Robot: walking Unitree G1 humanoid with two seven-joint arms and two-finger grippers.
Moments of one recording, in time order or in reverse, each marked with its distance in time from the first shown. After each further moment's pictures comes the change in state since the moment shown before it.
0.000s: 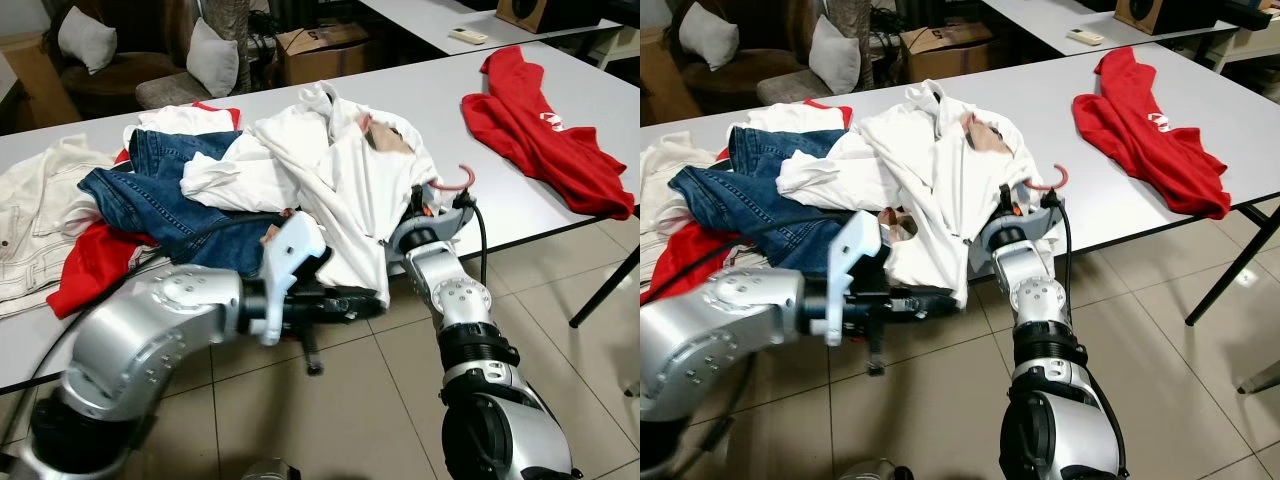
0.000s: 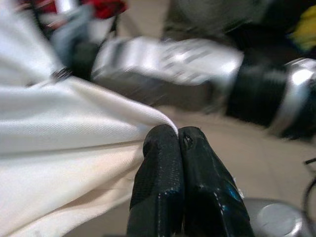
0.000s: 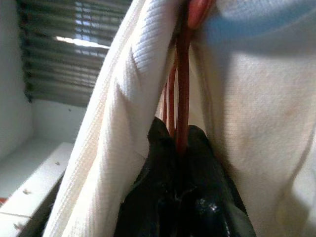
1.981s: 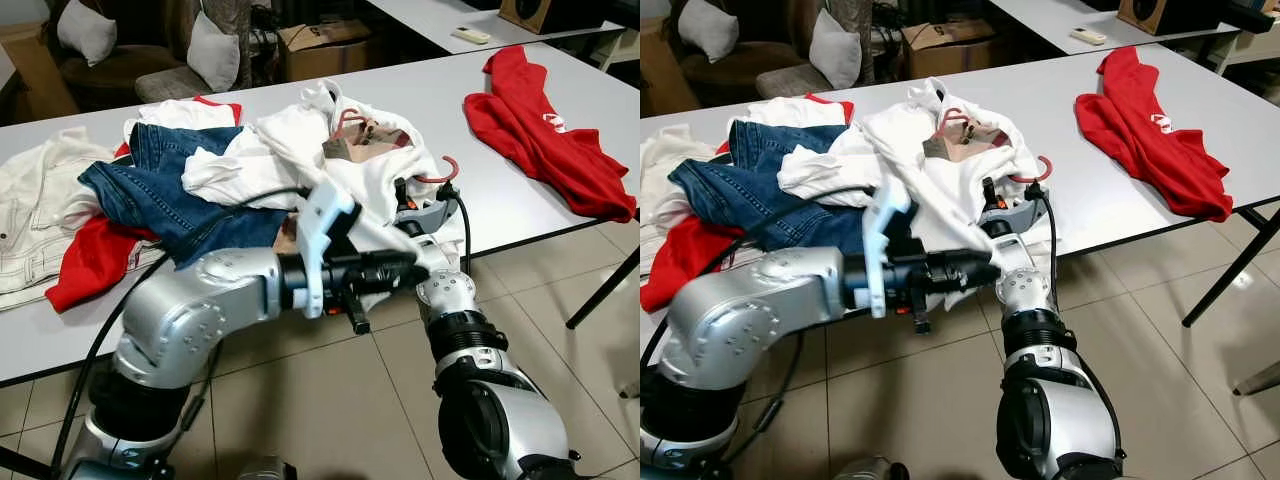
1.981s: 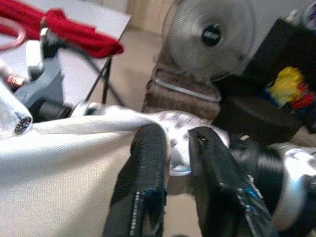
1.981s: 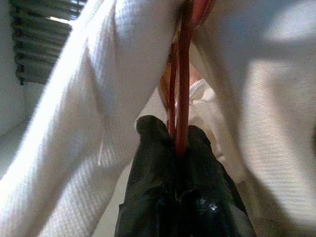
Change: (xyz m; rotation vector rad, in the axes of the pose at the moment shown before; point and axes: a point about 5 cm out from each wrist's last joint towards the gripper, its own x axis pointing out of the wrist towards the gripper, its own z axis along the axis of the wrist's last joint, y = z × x) left arm 0.042 -0.002 0.025 -0.128 -0.154 -0.028; right arm 0.010 0.006 -0.015 -0.051 0.044 -0.001
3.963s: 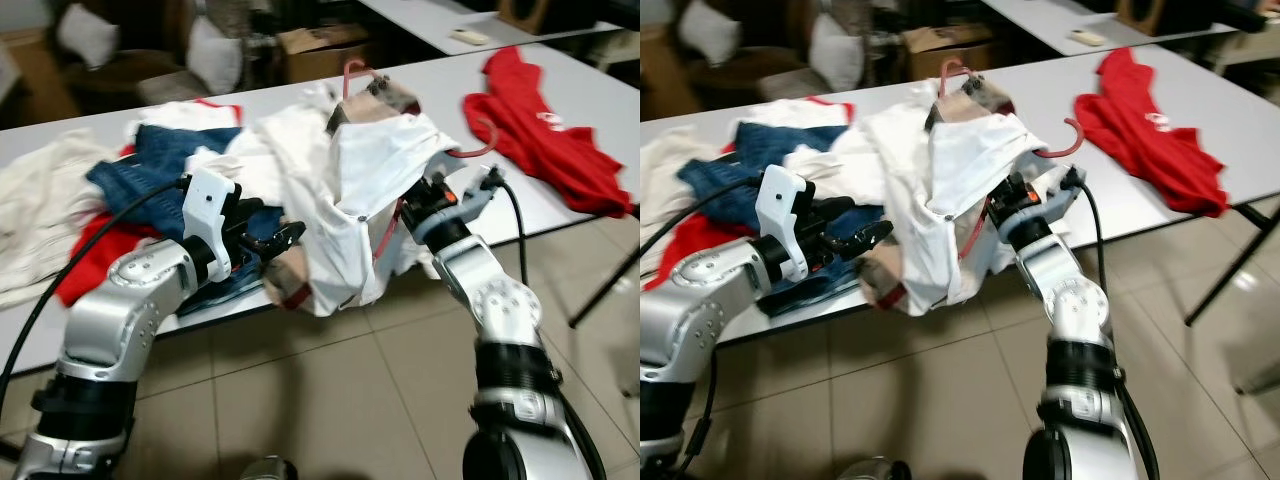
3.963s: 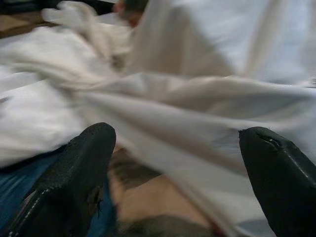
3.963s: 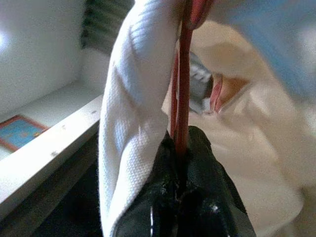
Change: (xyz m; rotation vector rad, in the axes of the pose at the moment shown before) left arm -0.085 0.084 -0.025 0.112 -0.079 0.657; right arm -0.044 0.028 0.038 -0.164 0.083 0.276
